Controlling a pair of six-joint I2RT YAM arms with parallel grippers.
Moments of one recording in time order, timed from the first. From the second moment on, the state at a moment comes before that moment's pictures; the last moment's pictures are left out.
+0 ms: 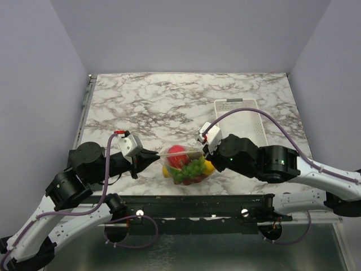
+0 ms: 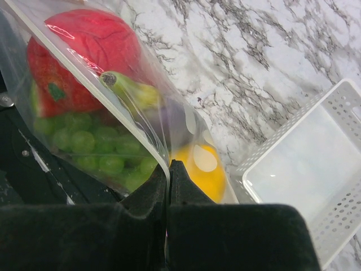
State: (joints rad) left arm -0.83 0.53 1.02 -0.65 0.27 0.02; right arm 1.32 1.09 1.32 -0.84 0.44 0.07
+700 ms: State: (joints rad) left arm -0.83 0.53 1.03 -0.64 0.13 0.02; right arm 1.31 1.06 1.29 -0.89 0.50 0.07
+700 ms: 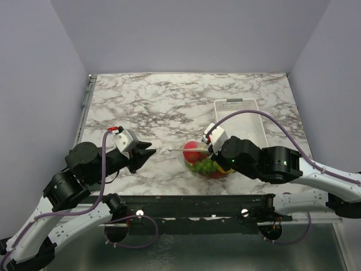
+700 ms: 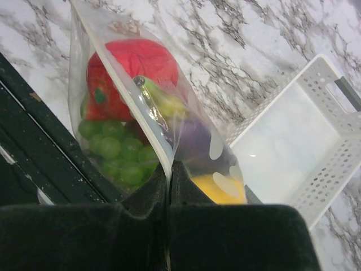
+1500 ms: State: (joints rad) left arm -0.83 0.58 1.04 -0.56 0.26 0.02; right arm 1.31 1.04 1.25 -0.86 0.40 -0.02
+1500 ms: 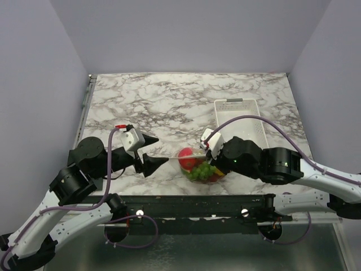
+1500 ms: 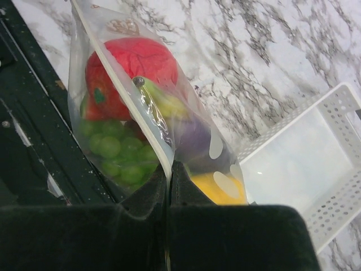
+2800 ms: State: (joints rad) left arm -0.83 0.77 0.96 -0.40 0.62 -0.01; right arm 1.31 1.20 1.43 -0.75 0.14 -0.14
